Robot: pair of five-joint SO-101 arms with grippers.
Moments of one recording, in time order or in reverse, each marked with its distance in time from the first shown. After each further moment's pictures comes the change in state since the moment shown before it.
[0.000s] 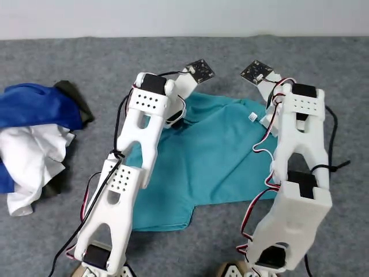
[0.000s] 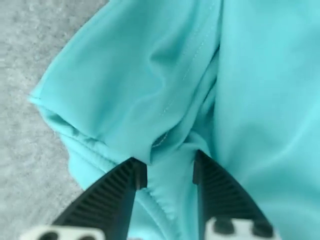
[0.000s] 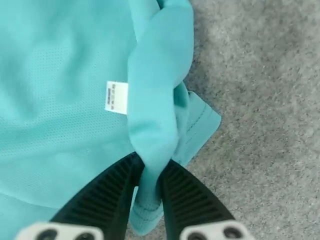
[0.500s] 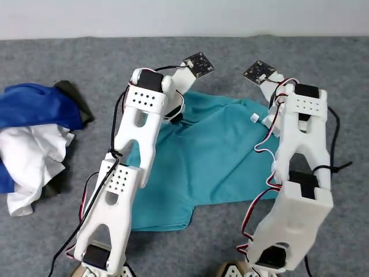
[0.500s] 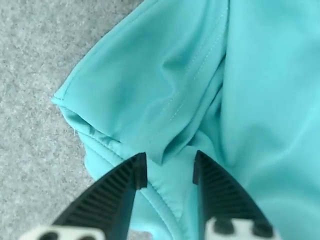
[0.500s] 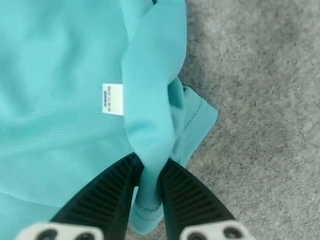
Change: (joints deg) left arm -0.4 -1.8 -0.1 0.0 0.0; right arm 1.0 0.0 0.0 0.0 0.0
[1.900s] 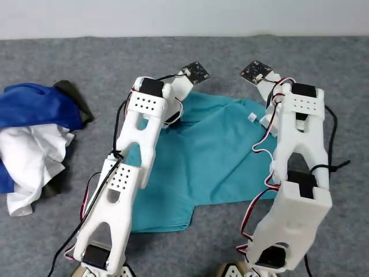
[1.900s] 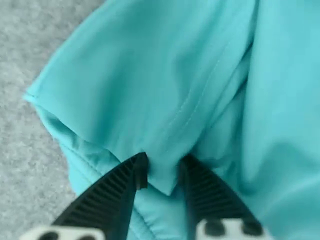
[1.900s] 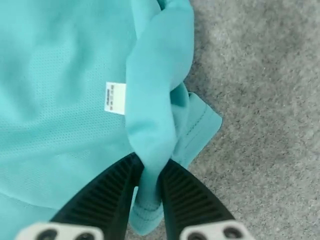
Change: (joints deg) left arm -1.0 6.9 0.3 -5.5 0.9; right arm -1.2 0.0 0.0 0.0 0.0
